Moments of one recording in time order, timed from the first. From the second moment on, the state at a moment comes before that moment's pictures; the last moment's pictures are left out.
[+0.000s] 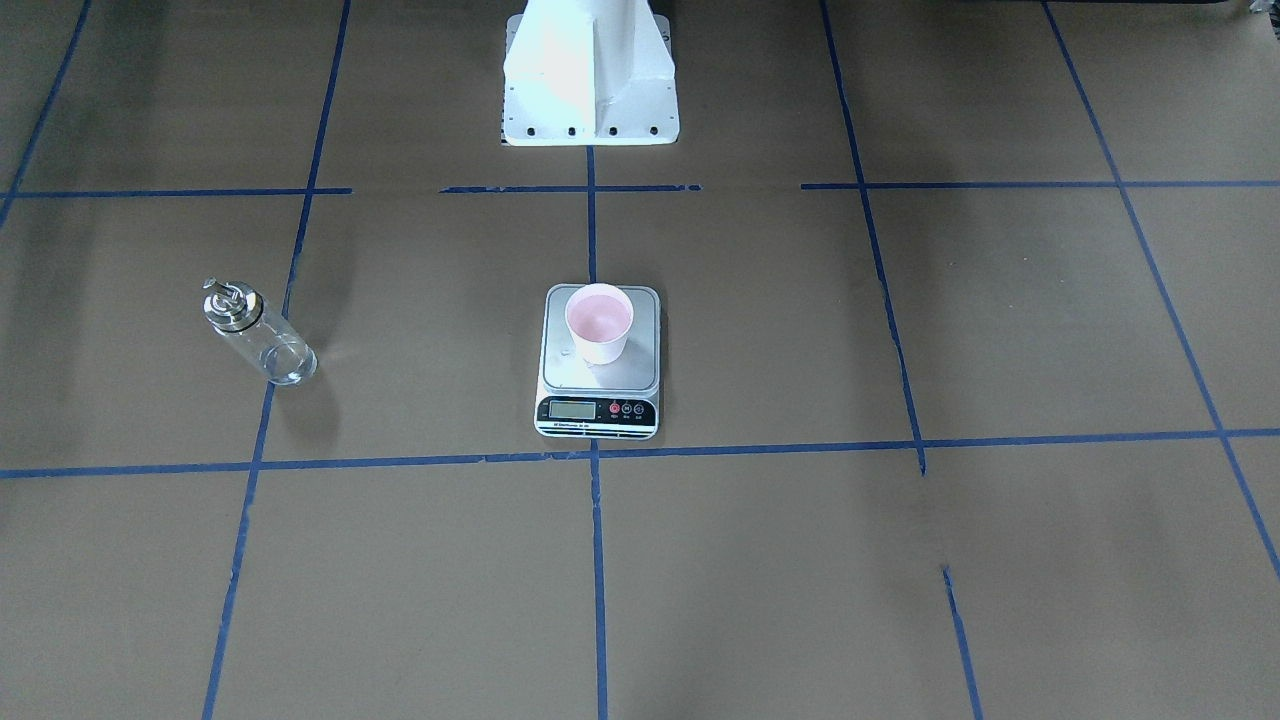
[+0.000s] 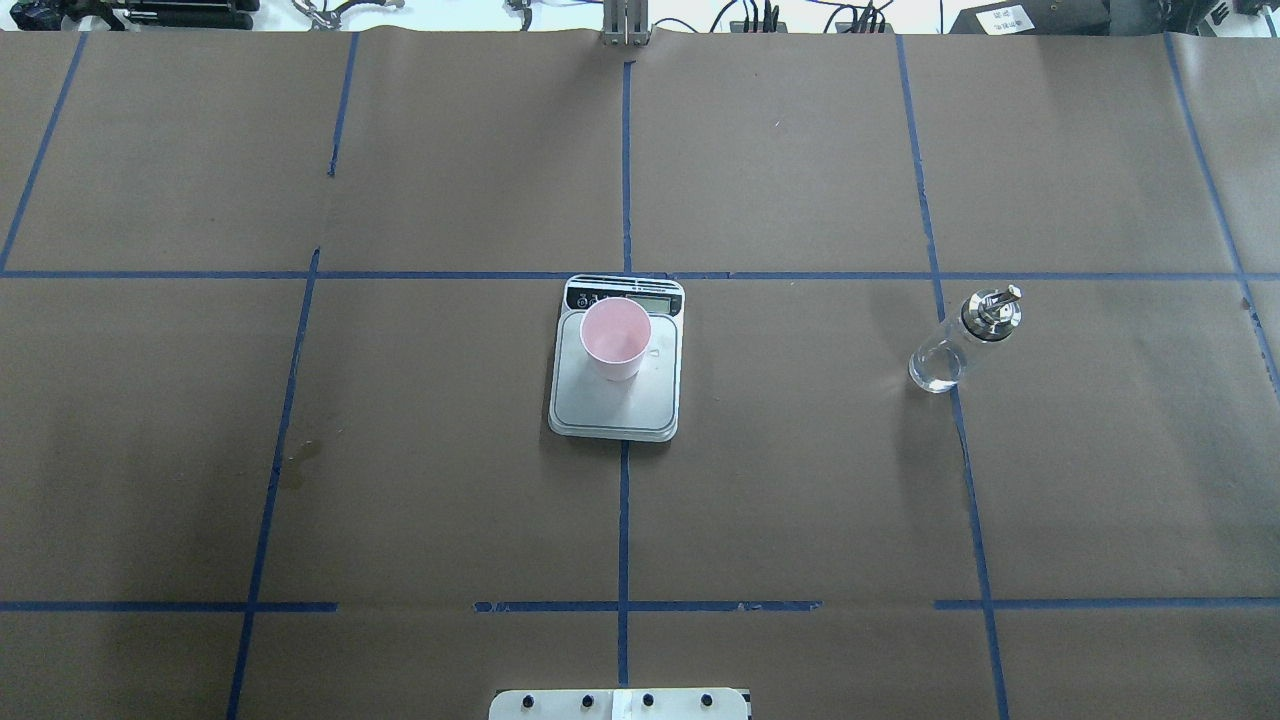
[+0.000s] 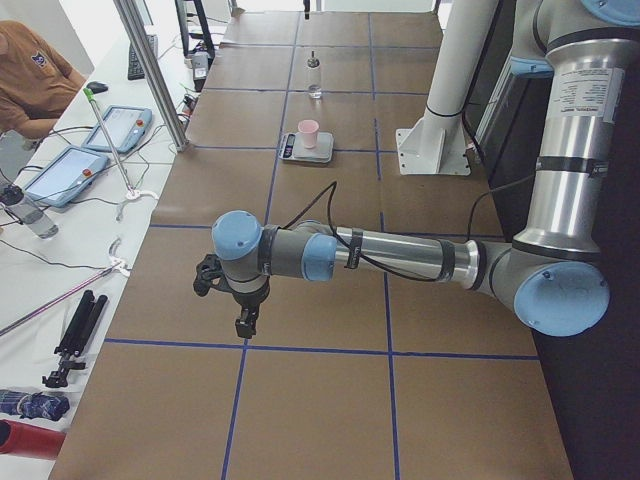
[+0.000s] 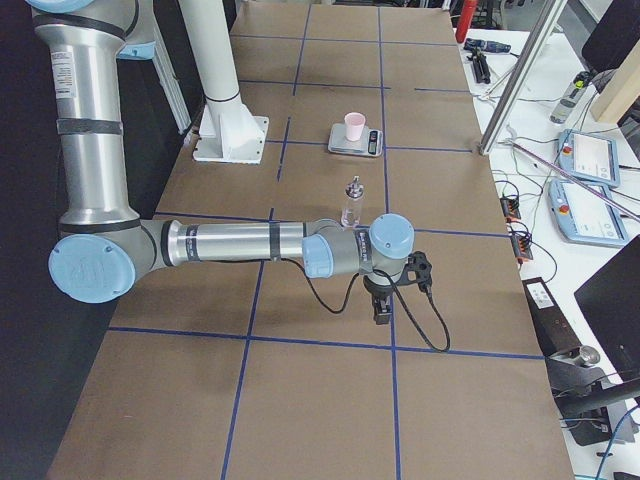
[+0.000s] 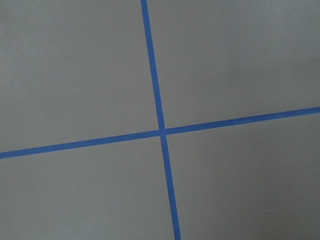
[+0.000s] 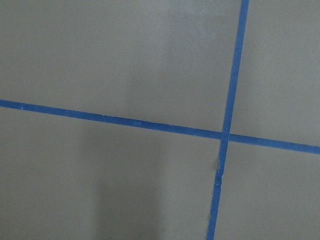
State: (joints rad) left arm -1.56 -1.65 -1.60 -1.56 -2.36 0.07; right arm 1.46 -1.54 1.59 -1.45 2.39 0.06
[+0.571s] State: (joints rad) left arm -1.56 -1.64 -1.60 -1.57 -2.36 0.07; right arm 1.48 -1.53 1.61 -1.50 2.38 0.06
